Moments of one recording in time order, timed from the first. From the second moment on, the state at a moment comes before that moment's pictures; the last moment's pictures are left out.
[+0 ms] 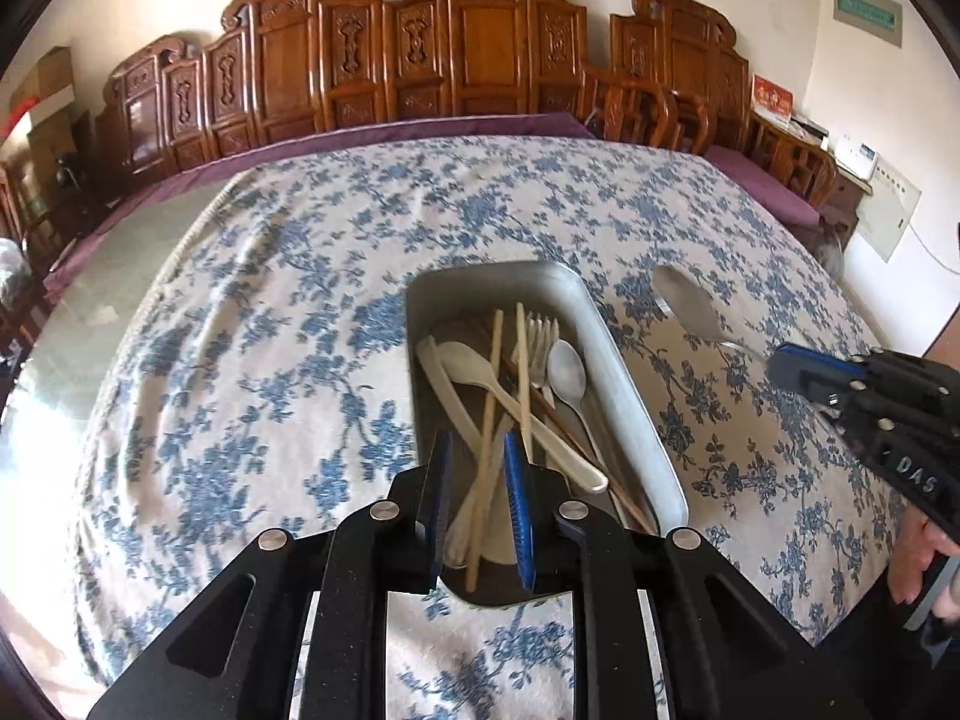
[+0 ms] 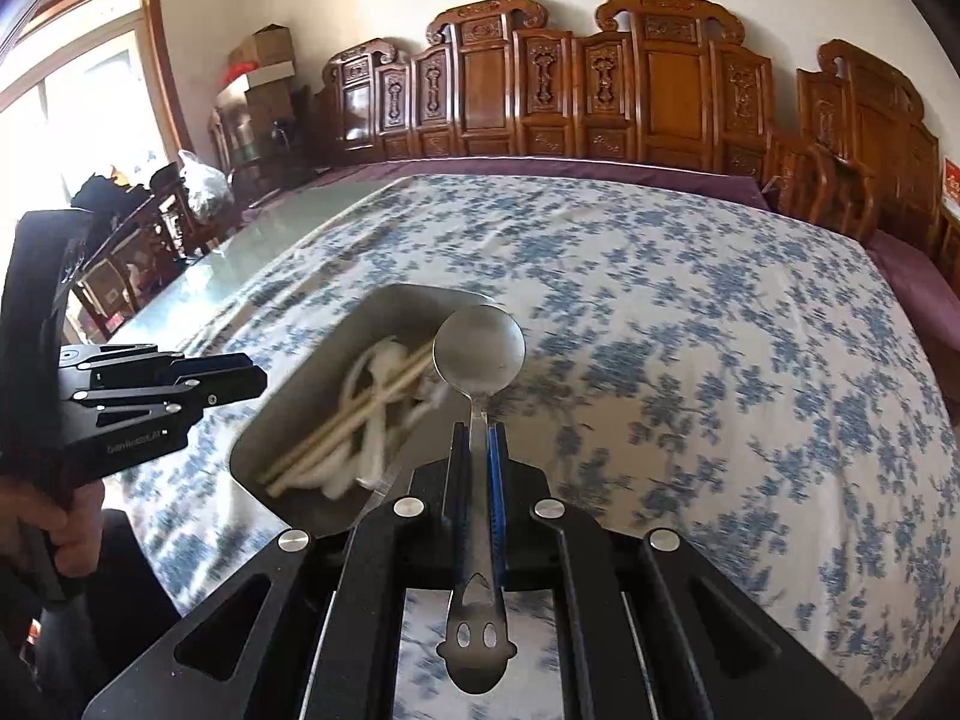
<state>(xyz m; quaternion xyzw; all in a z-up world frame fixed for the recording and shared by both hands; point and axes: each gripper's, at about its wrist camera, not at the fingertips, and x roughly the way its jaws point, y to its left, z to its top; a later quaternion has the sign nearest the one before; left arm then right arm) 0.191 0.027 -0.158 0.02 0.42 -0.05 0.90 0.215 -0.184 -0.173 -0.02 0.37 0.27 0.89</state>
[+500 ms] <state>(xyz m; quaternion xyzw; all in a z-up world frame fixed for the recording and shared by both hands) 0.181 0.063 -0.141 0.00 0.41 -0.03 0.91 0.253 -0.088 -0.189 -0.04 0.40 0.26 0.87</state>
